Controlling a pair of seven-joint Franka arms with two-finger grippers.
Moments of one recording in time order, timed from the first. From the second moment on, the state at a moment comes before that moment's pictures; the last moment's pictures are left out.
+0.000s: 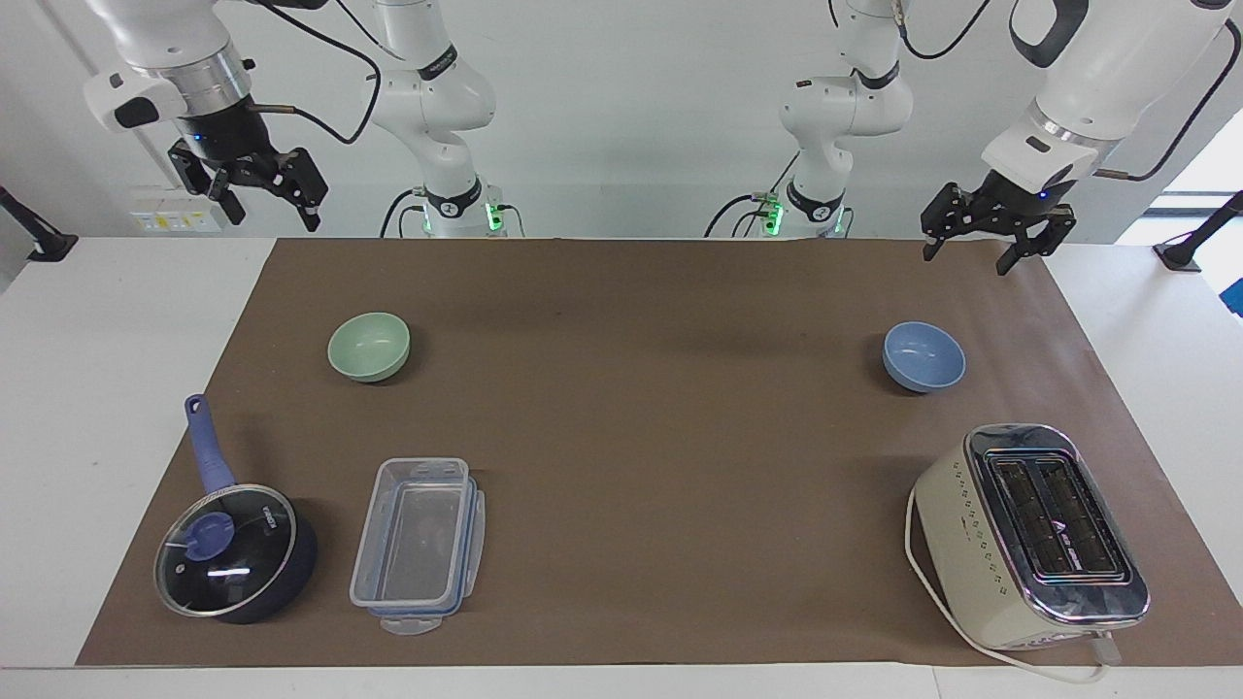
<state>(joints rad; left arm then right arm) -0.01 -0.06 -0.01 -1.70 -0.09 1.56 0.25 -0.02 -0.08 -0.07 -1.56 -0.03 1.50 0.03</state>
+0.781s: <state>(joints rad) 0.12 -0.12 -0.01 -2.05 -0.09 1.83 0.35 -0.02 -0.08 -0.07 -1.56 -0.03 1.50 0.03</state>
